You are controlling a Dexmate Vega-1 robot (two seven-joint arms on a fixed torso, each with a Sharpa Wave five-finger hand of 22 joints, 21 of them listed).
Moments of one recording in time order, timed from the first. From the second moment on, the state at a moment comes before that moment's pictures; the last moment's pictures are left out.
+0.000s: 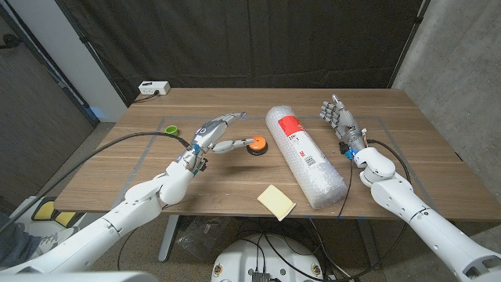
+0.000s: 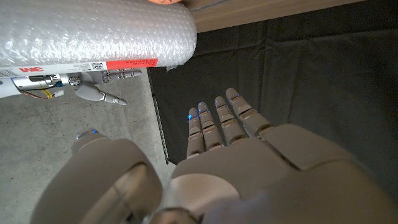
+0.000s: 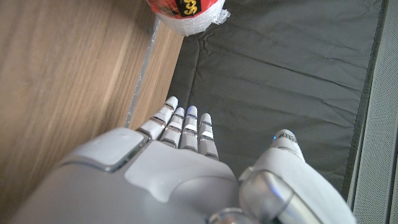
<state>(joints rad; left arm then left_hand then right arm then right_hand) 1.04 0.78 0.47 -1.71 0.67 -0.27 0.54 0.44 -0.10 -0.14 0.07 0.41 0.27 -0.02 0.24 0.18 0.33 -0.09 0.23 0.19 0.29 -0.04 0.21 0.18 0.30 -0.04 0.22 0.17 -0.98 -0.58 -0.34 -1.48 0.65 0.30 -0.01 0.28 0.00 0.17 -0.08 0.19 0.21 0.06 0.20 0.19 0.21 0.09 0.21 0.18 0.12 0.04 0.19 0.18 0.15 -0.04 0.33 0.17</state>
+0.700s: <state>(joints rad) 0.99 0.84 0.55 -1.83 0.75 -0.08 0.39 0.39 -0.10 -0.20 0.11 0.41 0.46 -0.03 0.27 0.18 0.43 -0.11 0.24 0.19 0.31 -0.04 0.20 0.18 0.28 -0.04 0.20 0.17 -0.98 -0.58 -0.33 -1.47 0.67 0.29 0.00 0.28 0.00 0.17 -0.08 0.19 0.23 0.06 0.20 0.19 0.21 0.09 0.21 0.18 0.12 0.04 0.19 0.18 0.15 -0.04 0.31 0.17</state>
